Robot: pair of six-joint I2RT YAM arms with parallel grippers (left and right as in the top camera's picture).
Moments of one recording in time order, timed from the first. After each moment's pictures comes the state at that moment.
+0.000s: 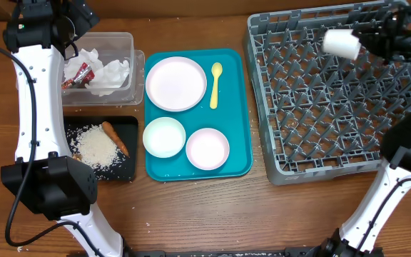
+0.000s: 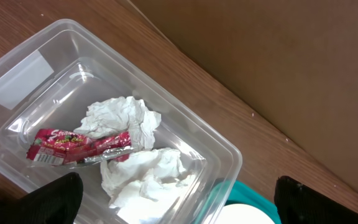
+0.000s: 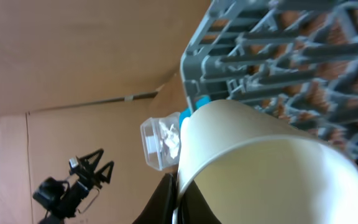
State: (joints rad) left arm 0.15 1.98 2.10 -0.92 -0.10 -0.55; right arm -0.46 2.48 2.51 -1.35 -1.19 0.23
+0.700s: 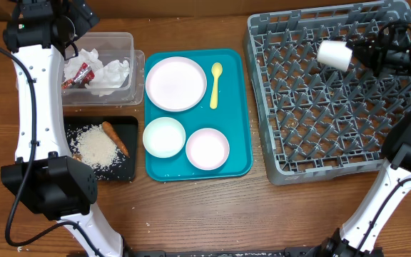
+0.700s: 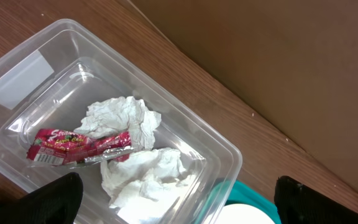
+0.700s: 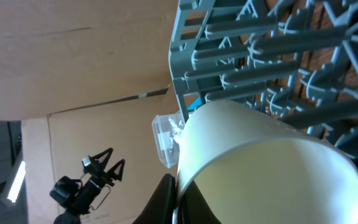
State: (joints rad) left arm 0.15 1.98 2.10 -0.92 -0.10 -0.55; right arm -0.47 2.48 2.26 -1.17 -1.28 0.26
